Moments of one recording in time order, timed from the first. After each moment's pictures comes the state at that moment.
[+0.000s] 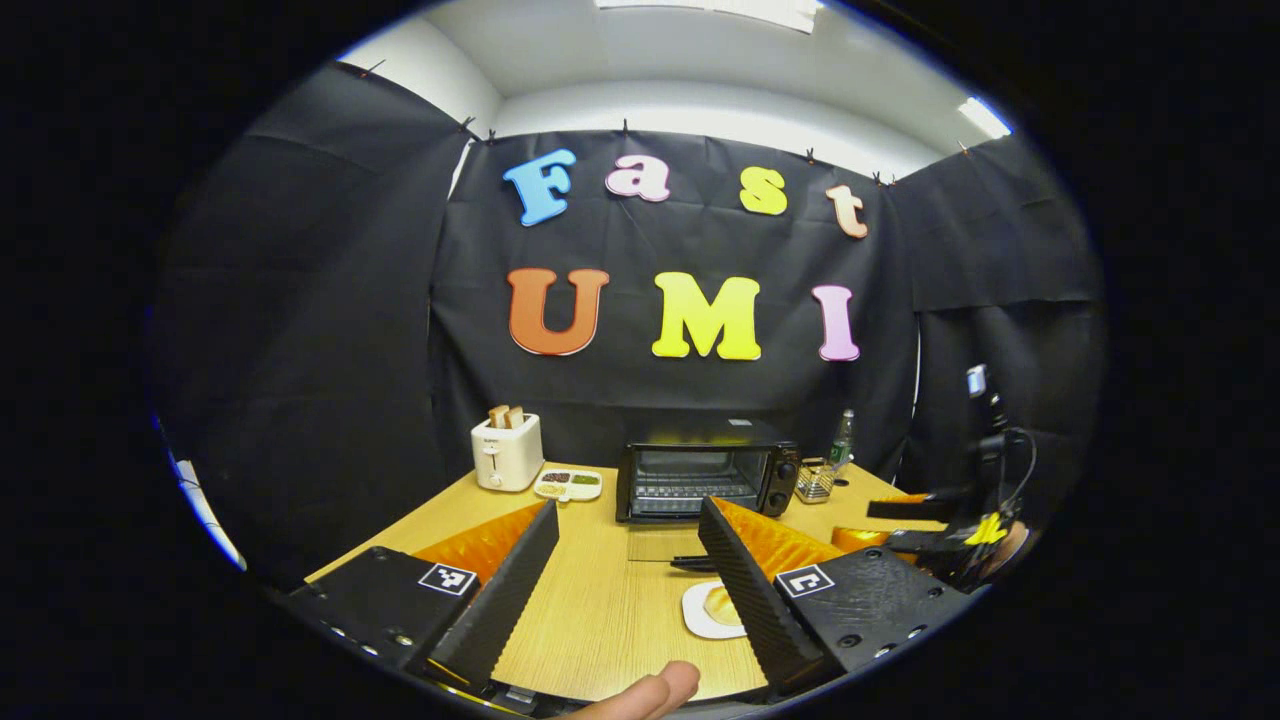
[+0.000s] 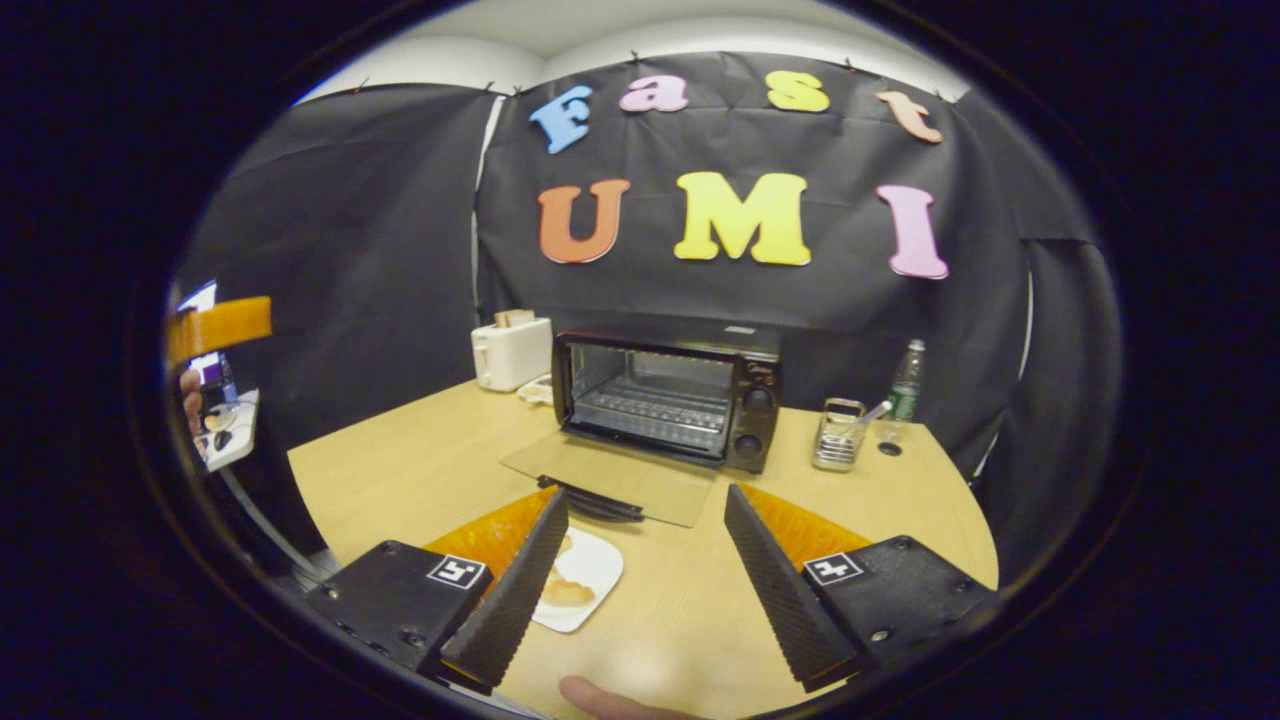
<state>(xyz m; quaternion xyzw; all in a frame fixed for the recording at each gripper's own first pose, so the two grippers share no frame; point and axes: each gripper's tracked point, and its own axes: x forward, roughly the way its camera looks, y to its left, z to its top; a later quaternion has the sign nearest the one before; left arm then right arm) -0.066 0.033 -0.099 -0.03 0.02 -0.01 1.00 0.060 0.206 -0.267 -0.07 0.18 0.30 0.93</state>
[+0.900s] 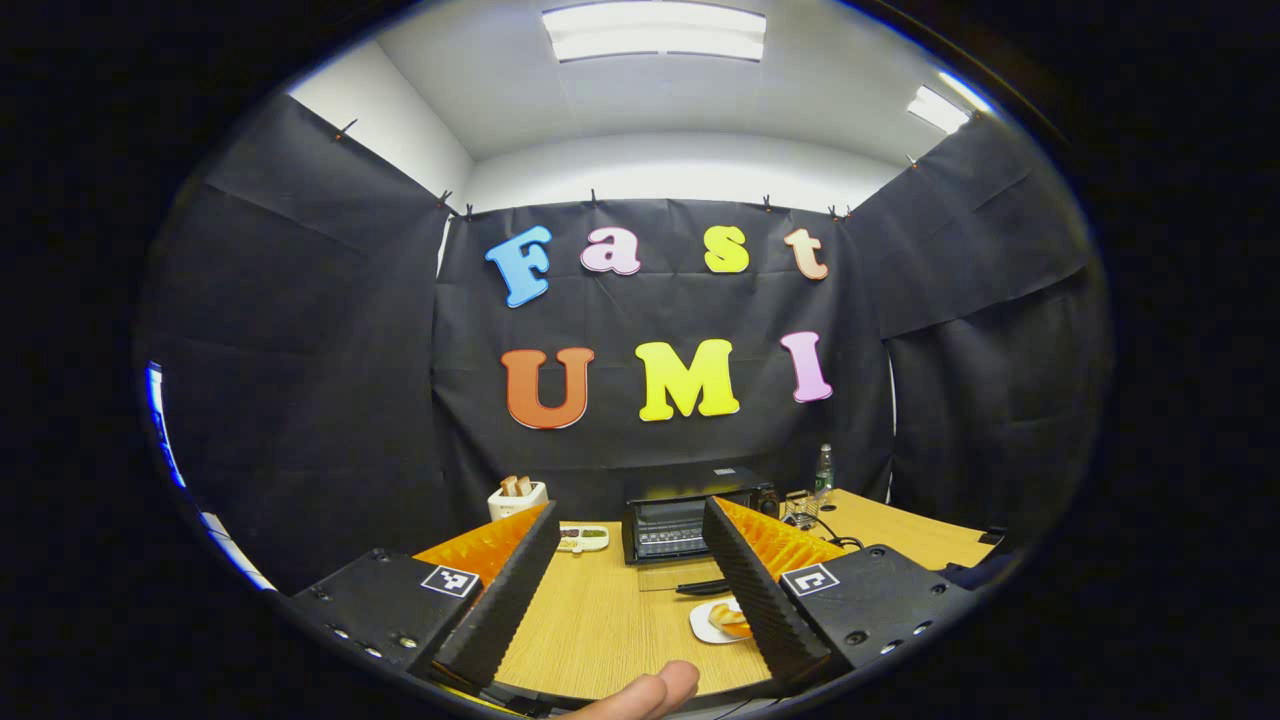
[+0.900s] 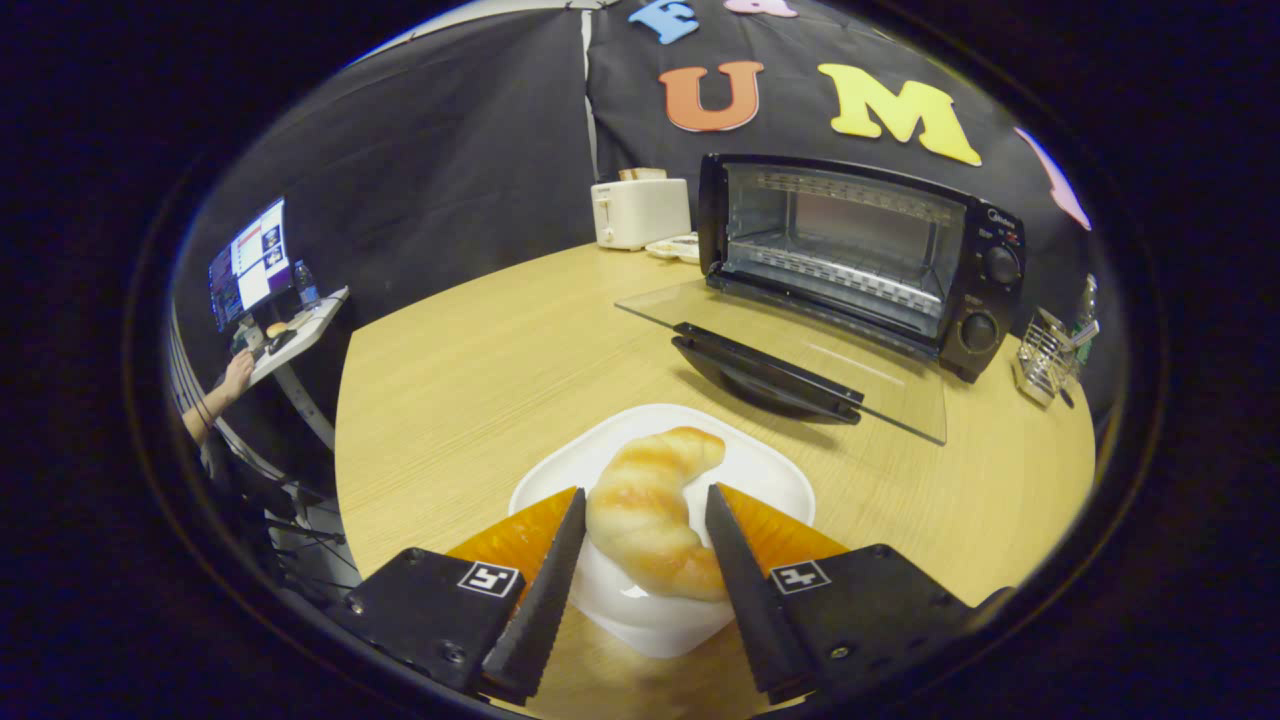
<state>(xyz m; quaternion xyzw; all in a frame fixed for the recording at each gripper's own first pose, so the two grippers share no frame) -0.126 0.031 -0.036 0.02 -0.07 -0.01 1.00 0.038 0.296 -0.411 -0.11 0.31 0.44 0.83</state>
